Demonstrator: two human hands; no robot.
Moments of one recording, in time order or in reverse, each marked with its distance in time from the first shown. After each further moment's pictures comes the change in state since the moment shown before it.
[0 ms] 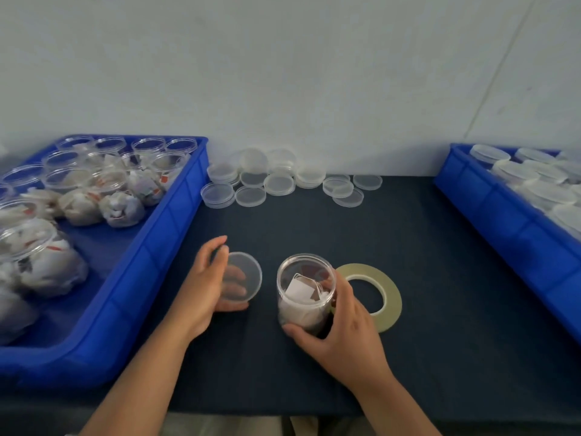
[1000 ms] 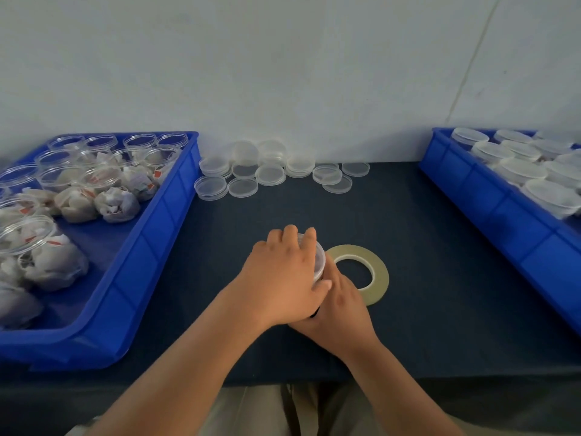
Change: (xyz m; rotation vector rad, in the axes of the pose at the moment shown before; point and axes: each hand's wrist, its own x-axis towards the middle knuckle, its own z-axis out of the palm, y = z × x) left_hand -0.076 0.057 0.099 1.603 -0.274 0.704; right_hand 0.001 -0.004 0.003 0.019 0.032 -0.139
